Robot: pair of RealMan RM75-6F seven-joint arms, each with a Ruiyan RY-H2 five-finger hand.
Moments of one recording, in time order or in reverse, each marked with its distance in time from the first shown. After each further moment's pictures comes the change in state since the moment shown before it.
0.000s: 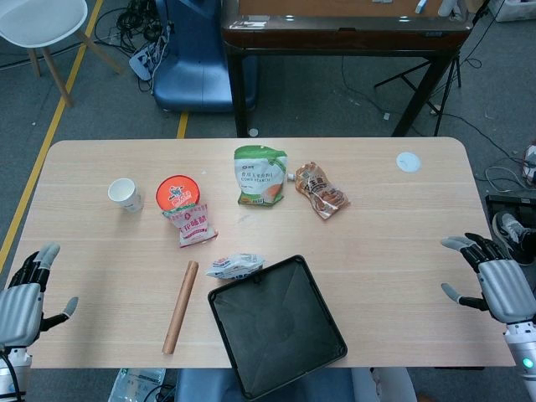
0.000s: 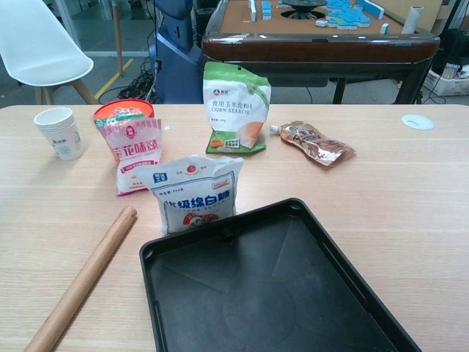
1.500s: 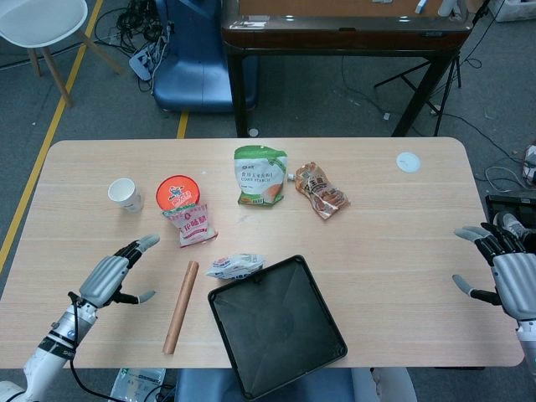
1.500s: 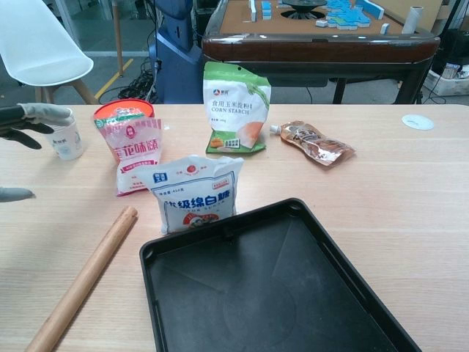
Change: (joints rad) left arm -0.337 -0.113 0.007 0.287 0.180 -0.422 -0.549; right arm -0.011 0.071 0.031 -0.083 0.031 0.036 -0.063
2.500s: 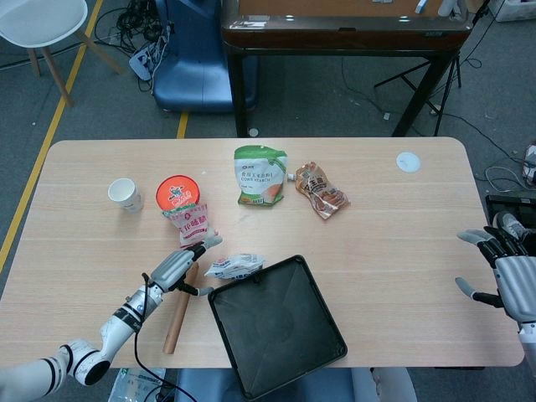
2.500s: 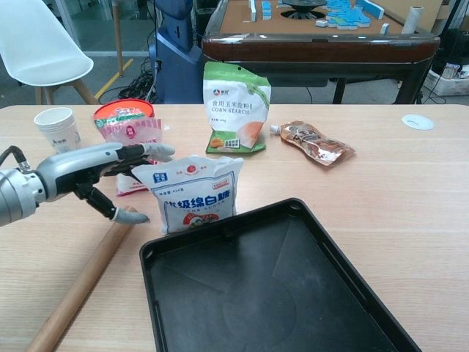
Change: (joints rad) left arm -0.235 -0.347 -0.012 0.286 -0.061 -0.176 -0.171; right arm -0.010 -0.002 -0.006 0.004 0.016 -0.014 -0.003
